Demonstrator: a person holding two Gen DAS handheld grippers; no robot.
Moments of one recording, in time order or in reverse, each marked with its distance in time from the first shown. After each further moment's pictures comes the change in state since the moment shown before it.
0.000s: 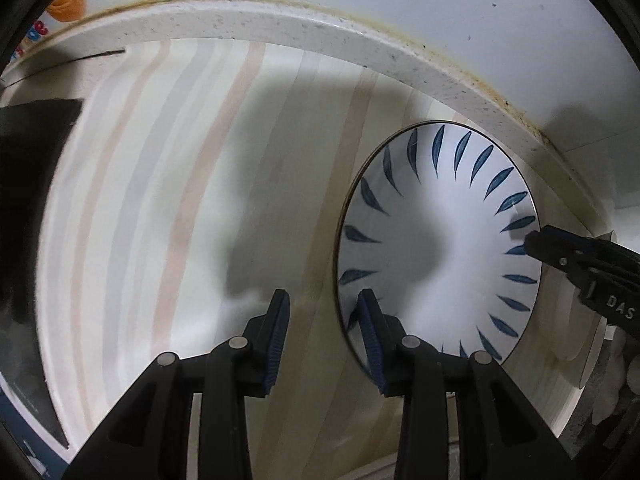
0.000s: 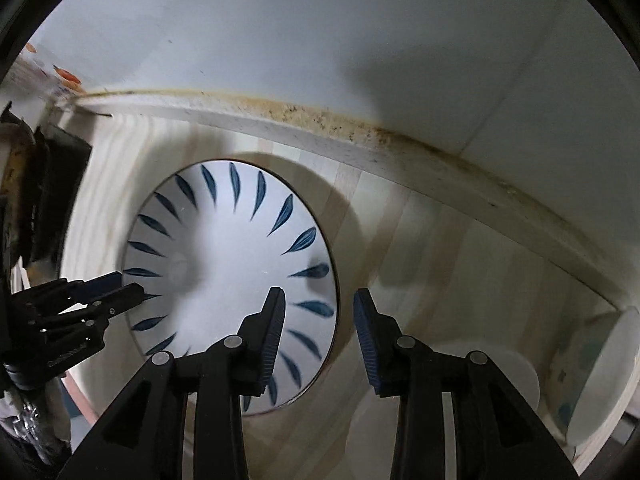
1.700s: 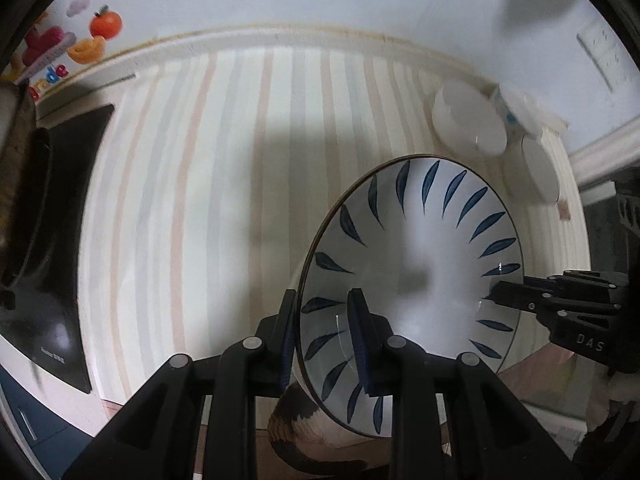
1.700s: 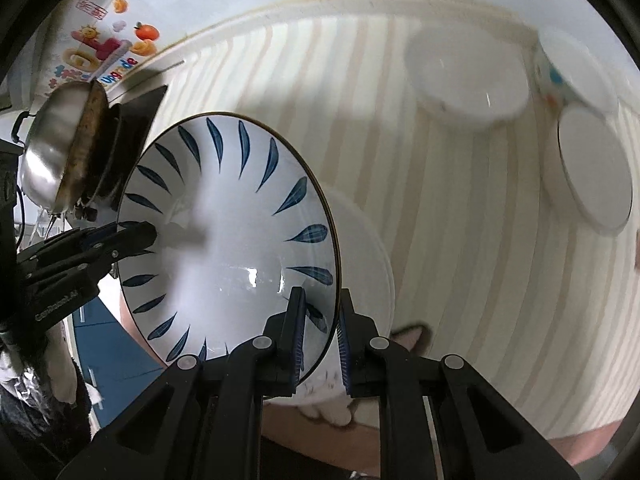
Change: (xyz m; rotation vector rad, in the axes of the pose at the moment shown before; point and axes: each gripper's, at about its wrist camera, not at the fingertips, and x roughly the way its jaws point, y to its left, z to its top) left arm -0.095 -0.021 -0.160 0.315 -0.045 -0.014; right arm -0.078 0.049 -0.241 0.202 0.000 0.147
